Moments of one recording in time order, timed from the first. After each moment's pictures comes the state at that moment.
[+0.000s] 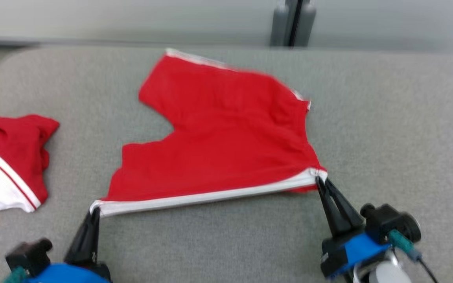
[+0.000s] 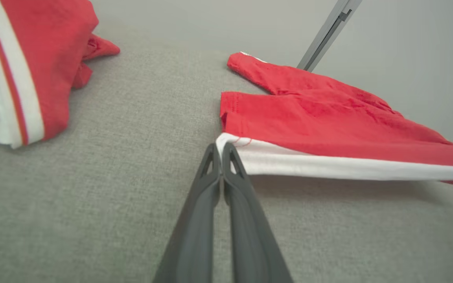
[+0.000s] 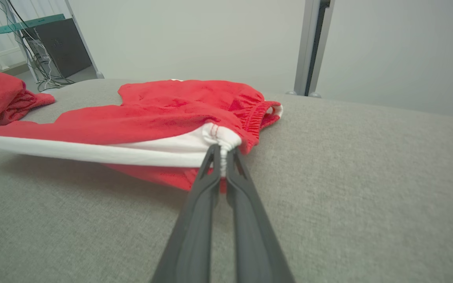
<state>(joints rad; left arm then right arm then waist) -0.06 0.36 -0.27 0.32 -0.73 -0.13 -0.26 -0.19 -0.04 0.16 0.29 0.06 0.13 -0.26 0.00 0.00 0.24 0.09</state>
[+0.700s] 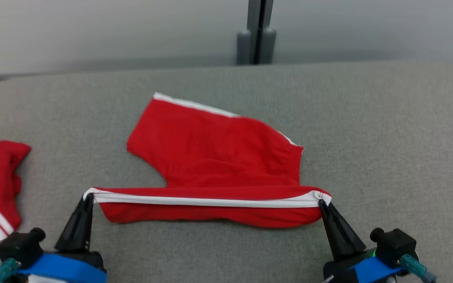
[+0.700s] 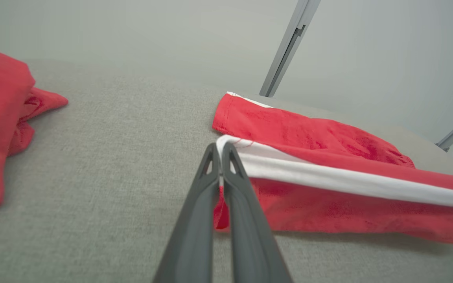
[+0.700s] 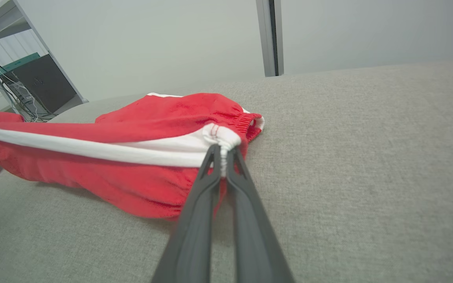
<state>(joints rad) -0.02 0.35 -0.22 0.28 -0.64 -0.14 -0.26 -0.02 -0.04 0.17 0.23 0.22 0.14 -0.26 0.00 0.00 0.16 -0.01</state>
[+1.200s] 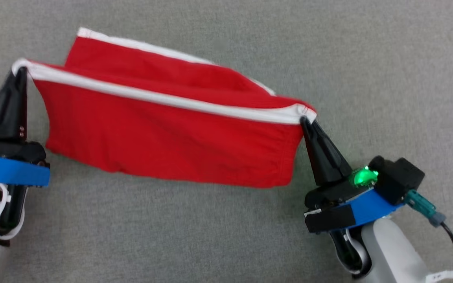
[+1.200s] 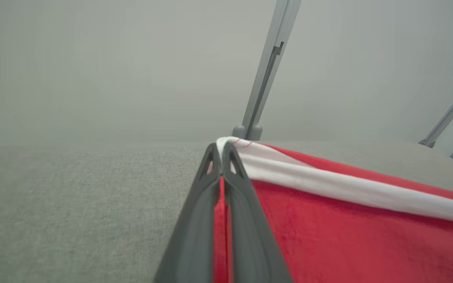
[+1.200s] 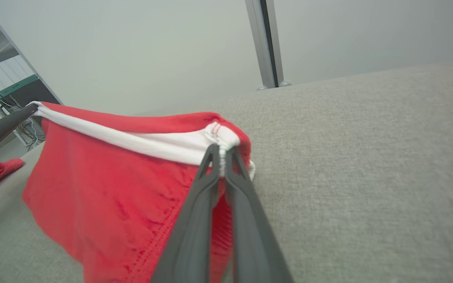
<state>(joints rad) -0.43 0.57 -0.26 0.20 -0.72 -0.13 -0.26 -0.32 -0.05 0.27 0.15 0.34 0.13 -0.26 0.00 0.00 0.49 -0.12</state>
